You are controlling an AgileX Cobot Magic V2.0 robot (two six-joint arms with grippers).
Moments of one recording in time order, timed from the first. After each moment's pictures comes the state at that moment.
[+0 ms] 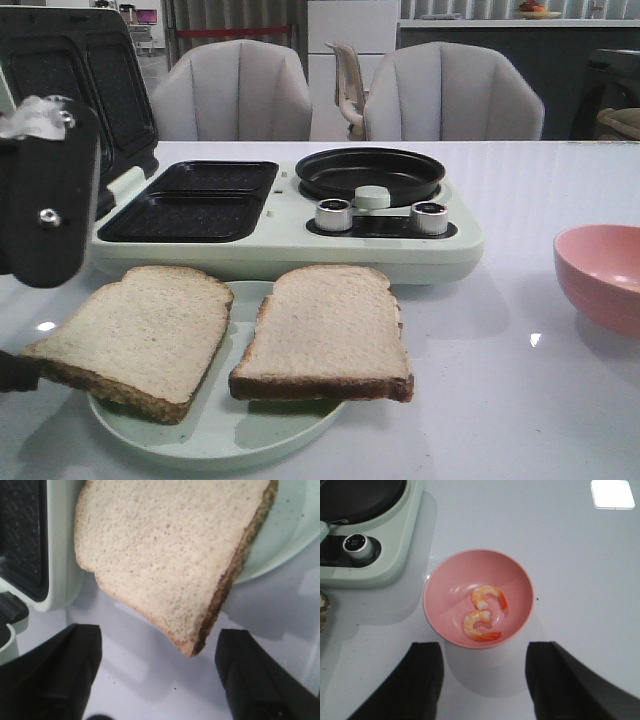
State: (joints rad) left arm -0.85 1.35 -0.52 1.16 0.51 -0.31; right arm -0.04 0.75 -0.63 0.06 0.61 0.00
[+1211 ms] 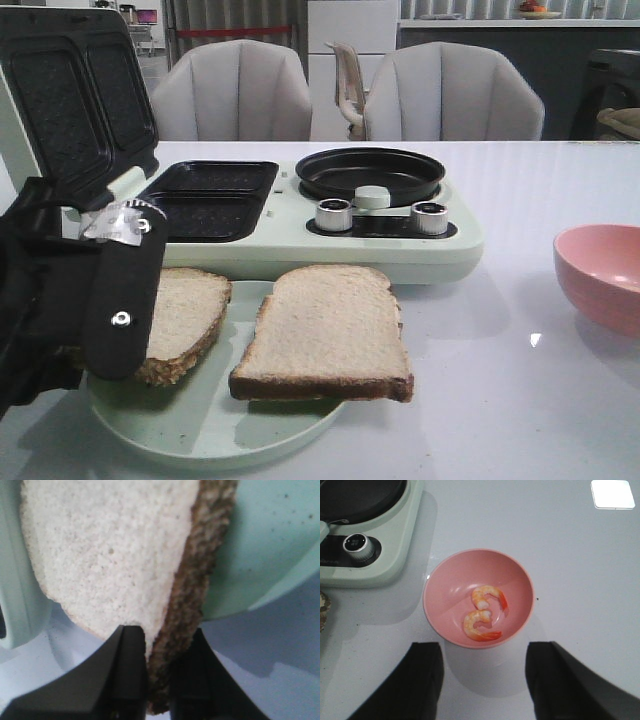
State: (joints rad) left arm -0.85 1.56 -0.53 1.47 0.50 -0.57; right arm -0.04 0.75 -0.63 0.06 0.61 0.00
